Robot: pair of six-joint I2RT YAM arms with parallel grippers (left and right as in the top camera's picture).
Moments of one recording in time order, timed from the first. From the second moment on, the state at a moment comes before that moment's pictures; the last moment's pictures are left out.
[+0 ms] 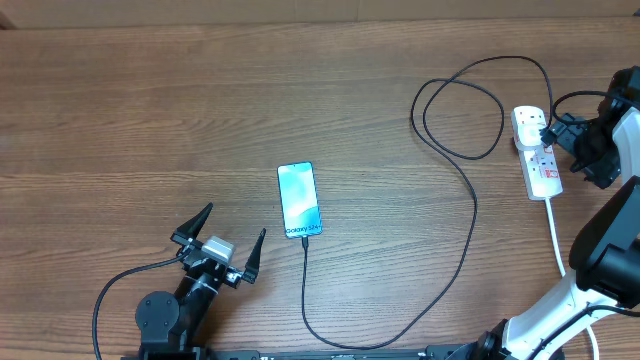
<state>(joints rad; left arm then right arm) -0.01 0.01 0.01 -0.05 0.43 0.15 -0.47 2.00 1.58 -0.96 0.06 0.33</state>
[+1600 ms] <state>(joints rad) -0.01 0.01 0.01 -0.05 0.43 0.15 0.20 1.67 1.58 -0.96 0.06 0.33</state>
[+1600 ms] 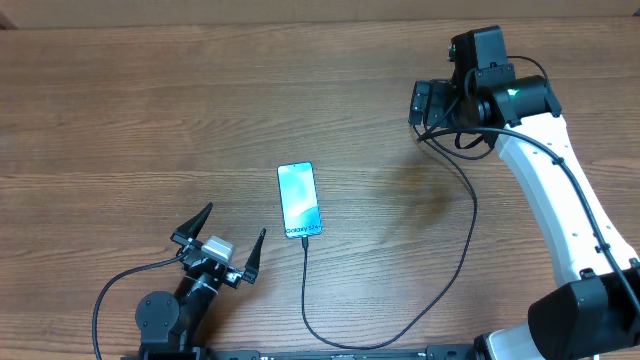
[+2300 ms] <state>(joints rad) -0.01 0.01 0.01 -0.05 0.43 0.15 0.20 1.67 1.58 -0.96 0.06 0.33</state>
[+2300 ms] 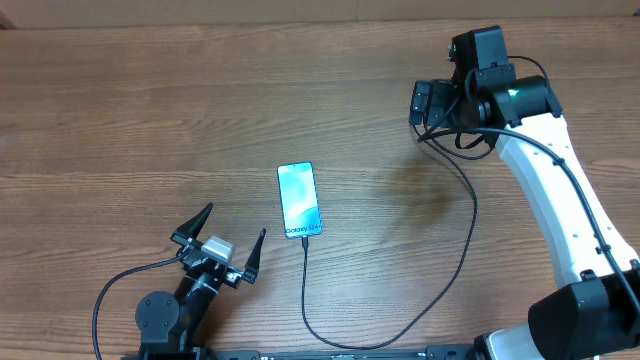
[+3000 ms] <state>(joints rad) -0.01 0.01 0.01 -0.05 0.43 0.15 0.20 1.62 1.58 -0.96 0.06 0.33</state>
